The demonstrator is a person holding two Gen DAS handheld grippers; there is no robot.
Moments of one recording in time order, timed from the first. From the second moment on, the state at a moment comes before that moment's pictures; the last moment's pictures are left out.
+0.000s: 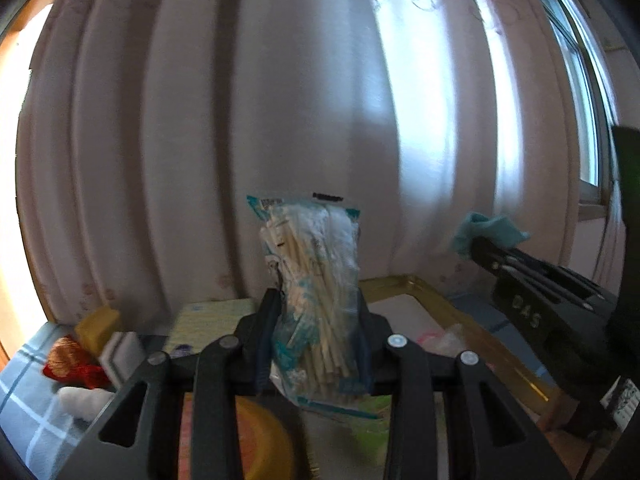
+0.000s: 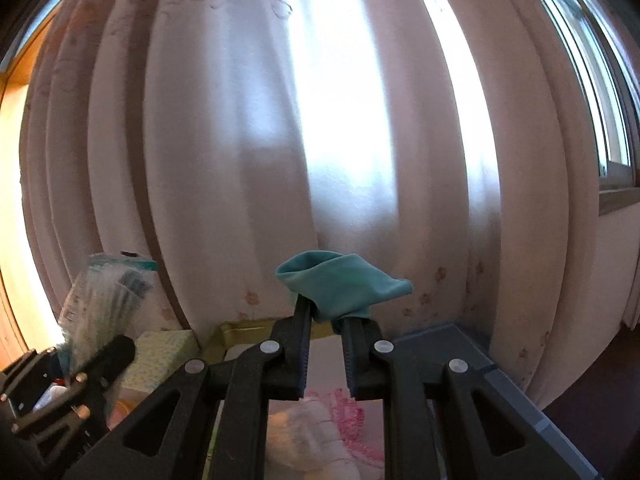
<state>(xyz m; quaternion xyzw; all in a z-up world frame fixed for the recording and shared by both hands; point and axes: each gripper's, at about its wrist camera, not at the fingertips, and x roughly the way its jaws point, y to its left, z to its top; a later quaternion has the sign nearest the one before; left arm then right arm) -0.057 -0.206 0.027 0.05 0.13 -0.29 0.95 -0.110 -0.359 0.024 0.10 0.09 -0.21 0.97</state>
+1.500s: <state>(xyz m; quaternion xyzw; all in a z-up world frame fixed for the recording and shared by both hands) -0.067 -0.213 0.017 0.07 0.07 -0.23 0.97 -0.131 -0.364 0.026 0.11 0.02 -0.24 0.96</state>
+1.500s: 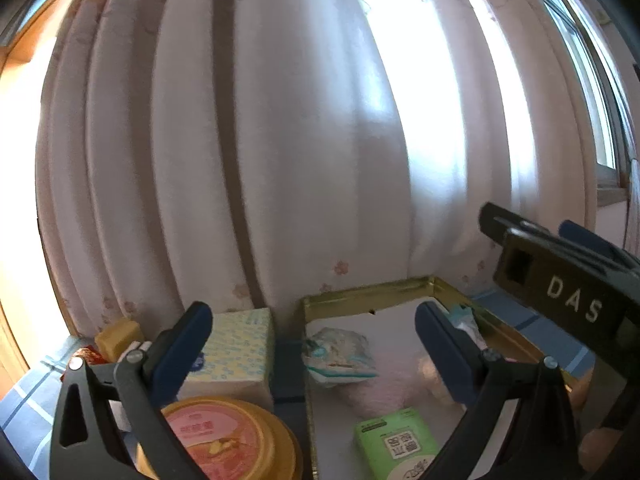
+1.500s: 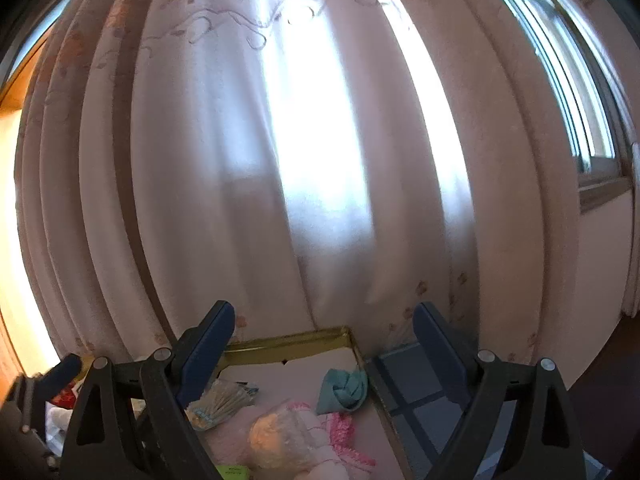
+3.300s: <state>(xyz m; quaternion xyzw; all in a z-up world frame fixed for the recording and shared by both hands) 0.000 0.003 0.006 0.04 0.12 -0.04 0.99 -0.108 -0.206 0.025 0.06 0.02 -0.17 0.98</state>
